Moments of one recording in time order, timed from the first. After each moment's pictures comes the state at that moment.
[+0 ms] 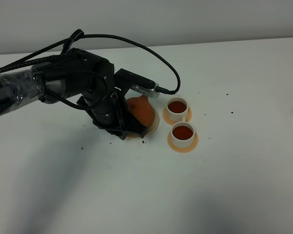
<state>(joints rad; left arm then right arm) -0.51 2.04 -1.39 0.03 0.76 0.00 0.05 -0.01 -0.49 -0.02 1.07 0.10</state>
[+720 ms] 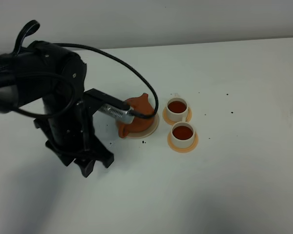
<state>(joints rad) -0.51 1.75 -1.19 0.04 1.16 0.01 0.05 -0.01 -0.49 -0.02 1.07 0.10</state>
